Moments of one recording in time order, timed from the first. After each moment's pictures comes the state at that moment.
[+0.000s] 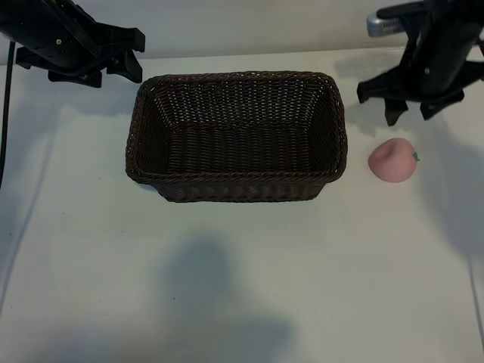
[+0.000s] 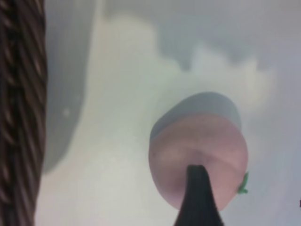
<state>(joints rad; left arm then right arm) -0.14 1.83 -1.50 -0.28 0.81 0.05 0.19 1.97 -1.49 -0.04 0.96 0.15</state>
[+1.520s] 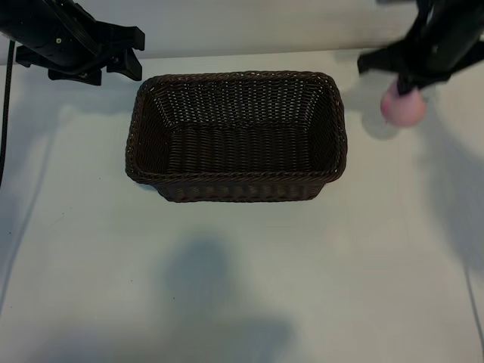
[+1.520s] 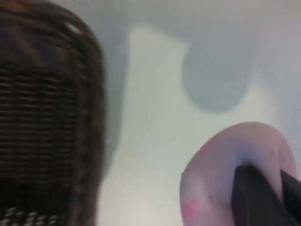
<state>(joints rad) -0.14 1.83 -1.50 -0.28 0.80 0.05 0.19 1.88 -1.57 0.01 0.98 0.15</state>
